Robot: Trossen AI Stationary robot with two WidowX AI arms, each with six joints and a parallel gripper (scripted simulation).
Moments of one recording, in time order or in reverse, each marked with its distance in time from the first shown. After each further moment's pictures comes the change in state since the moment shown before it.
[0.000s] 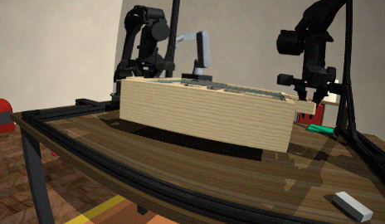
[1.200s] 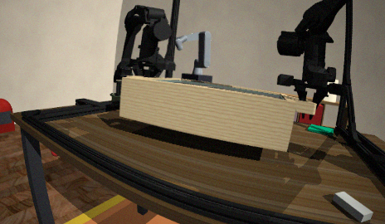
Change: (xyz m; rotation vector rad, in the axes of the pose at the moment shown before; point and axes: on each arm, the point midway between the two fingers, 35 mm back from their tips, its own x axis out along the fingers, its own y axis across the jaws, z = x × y) left arm 0.002 0.001 -0.001 0.000 -0.024 -0.004; right arm -0.001 -0.001 0.001 0.000 0.023 0.008
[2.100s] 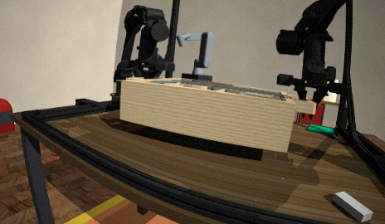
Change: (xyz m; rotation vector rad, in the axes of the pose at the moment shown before) left arm -0.002 0.000 0.001 0.000 0.028 0.014; right arm 0.003 0.000 -0.001 0.000 -0.028 -0.014
